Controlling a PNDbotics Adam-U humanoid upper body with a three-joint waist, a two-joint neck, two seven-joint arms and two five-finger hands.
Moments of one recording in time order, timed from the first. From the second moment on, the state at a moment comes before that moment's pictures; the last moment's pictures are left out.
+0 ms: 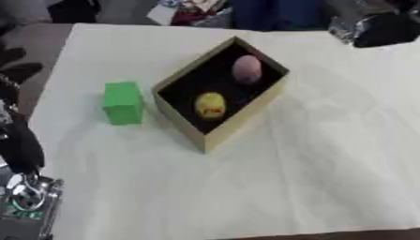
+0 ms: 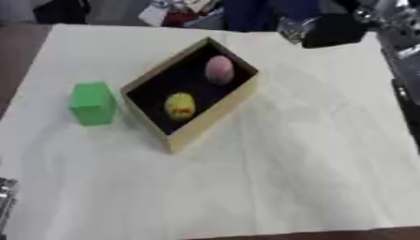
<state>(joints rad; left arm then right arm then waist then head) -0.30 0.26 0.03 -1.98 -0.24 -0.18 0.61 -1.02 -0.56 0.12 -1.48 0.22 -0.27 0.44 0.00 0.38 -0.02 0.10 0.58</state>
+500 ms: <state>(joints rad) -0.40 0.40 0.02 -1.98 -0.31 -0.11 0.63 -0.76 -0.69 0.01 -1.72 -0.15 -0.23 0.34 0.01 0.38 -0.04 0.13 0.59</state>
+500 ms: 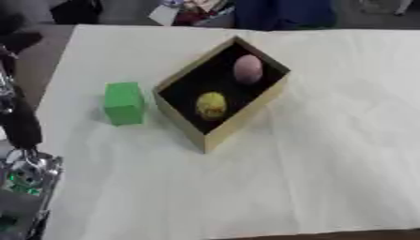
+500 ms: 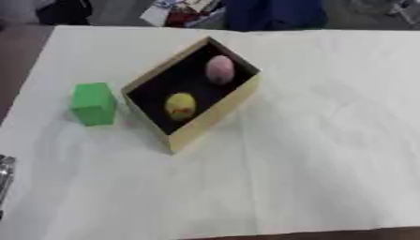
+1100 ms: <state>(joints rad) -0.53 0.71 -0.03 -1.98 -0.59 0.20 0.30 -0.66 -0.69 -0.08 -1.78 -0.31 -0.23 0.31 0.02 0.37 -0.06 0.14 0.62</state>
